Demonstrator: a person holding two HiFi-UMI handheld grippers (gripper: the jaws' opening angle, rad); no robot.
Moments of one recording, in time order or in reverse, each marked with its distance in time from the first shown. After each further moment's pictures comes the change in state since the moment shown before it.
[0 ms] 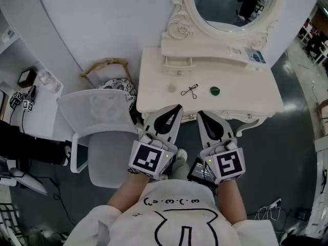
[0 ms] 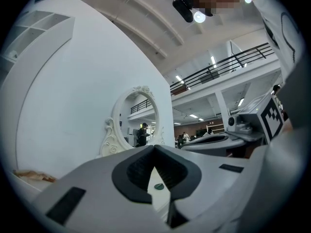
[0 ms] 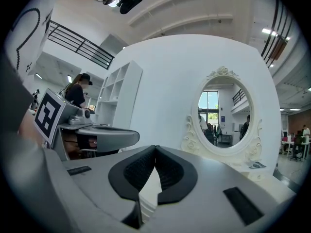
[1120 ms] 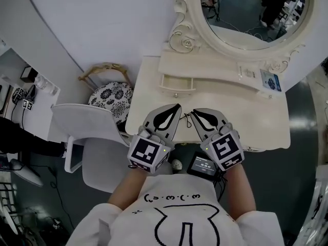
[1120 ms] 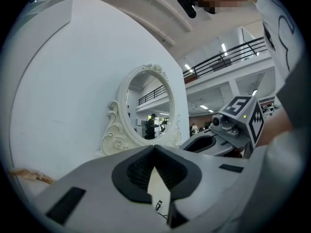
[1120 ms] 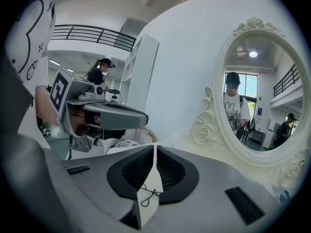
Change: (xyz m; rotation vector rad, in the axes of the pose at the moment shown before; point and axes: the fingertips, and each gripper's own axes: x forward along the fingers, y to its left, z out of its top) left arm 0.159 0.078 -0.044 -0.016 0.101 0.104; right arm 0.139 -0.115 -0.075 -0.135 0.252 0.403
